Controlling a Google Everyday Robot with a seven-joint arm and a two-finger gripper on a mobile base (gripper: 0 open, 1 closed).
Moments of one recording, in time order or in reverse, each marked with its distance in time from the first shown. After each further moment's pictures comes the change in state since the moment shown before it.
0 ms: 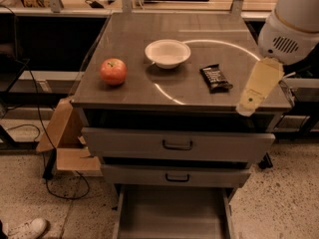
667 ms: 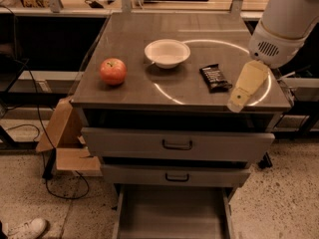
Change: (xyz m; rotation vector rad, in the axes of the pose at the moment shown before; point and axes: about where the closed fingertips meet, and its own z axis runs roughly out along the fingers) arm -0.003 -0.023 0.036 -0.025 0.060 0.137
